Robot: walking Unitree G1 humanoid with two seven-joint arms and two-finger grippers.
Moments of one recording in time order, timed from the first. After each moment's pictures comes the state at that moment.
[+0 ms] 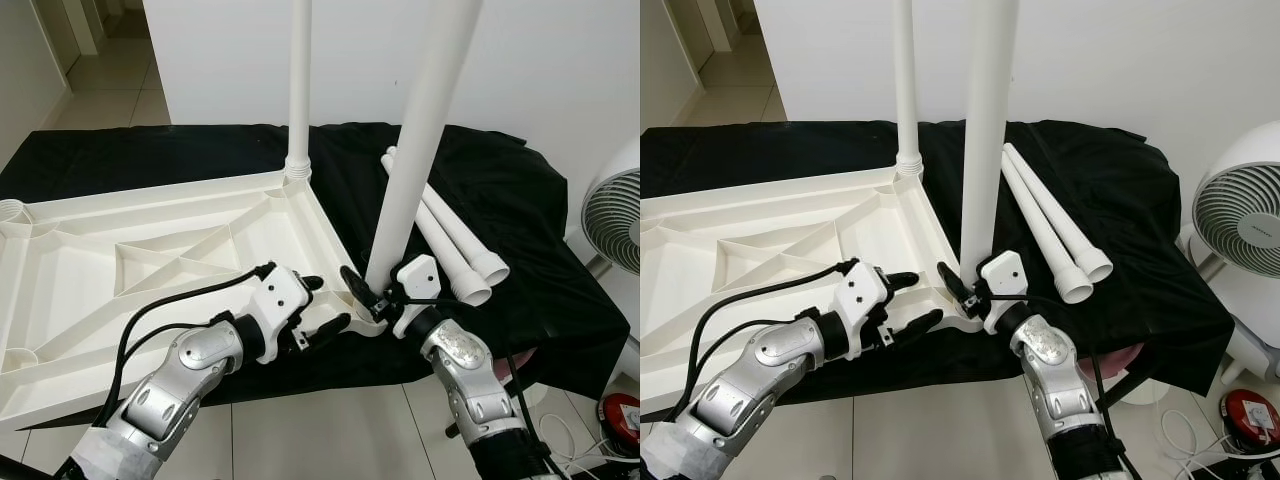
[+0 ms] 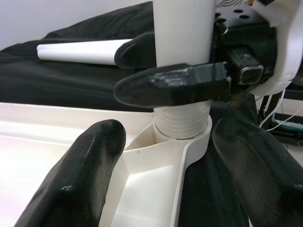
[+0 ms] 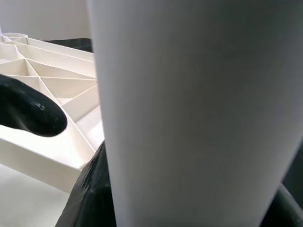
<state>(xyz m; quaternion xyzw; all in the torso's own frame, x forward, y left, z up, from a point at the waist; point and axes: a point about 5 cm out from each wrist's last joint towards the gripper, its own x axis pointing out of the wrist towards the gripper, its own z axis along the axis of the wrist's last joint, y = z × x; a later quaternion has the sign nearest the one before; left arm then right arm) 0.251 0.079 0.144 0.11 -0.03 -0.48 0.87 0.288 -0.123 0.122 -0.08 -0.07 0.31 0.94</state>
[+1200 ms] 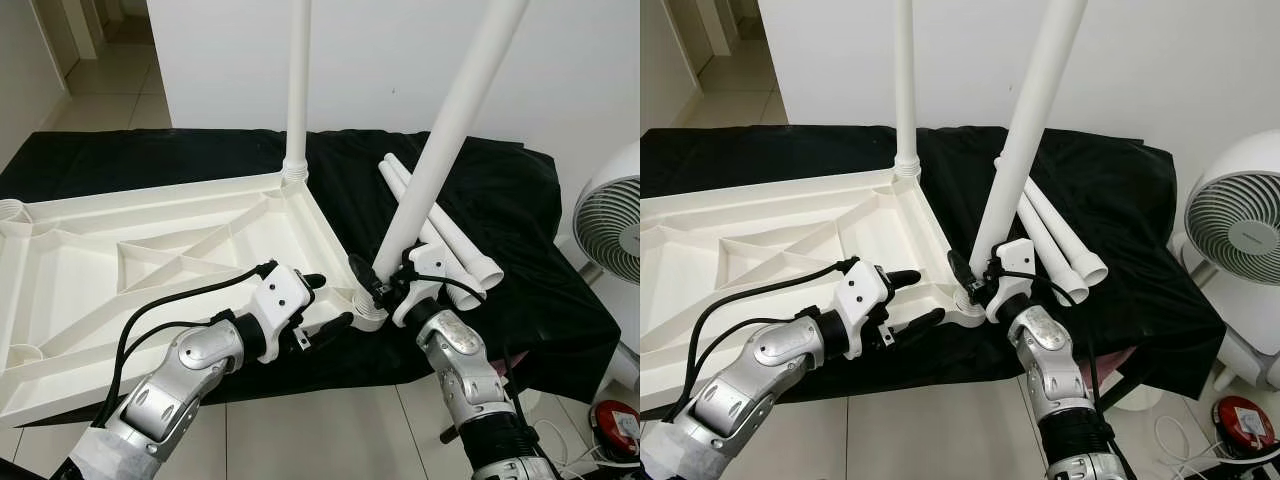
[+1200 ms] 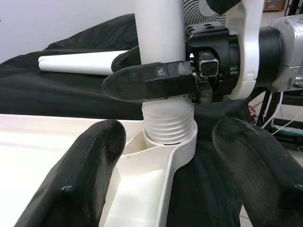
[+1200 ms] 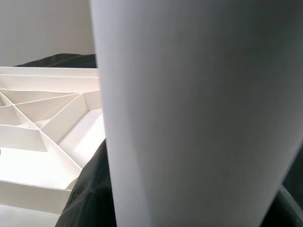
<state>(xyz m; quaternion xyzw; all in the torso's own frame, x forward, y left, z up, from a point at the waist) 0.250 0.079 0.146 0.11 -0.03 -0.48 0.87 0.302 -0.126 0.115 0.02 -0.04 0.26 0.97</state>
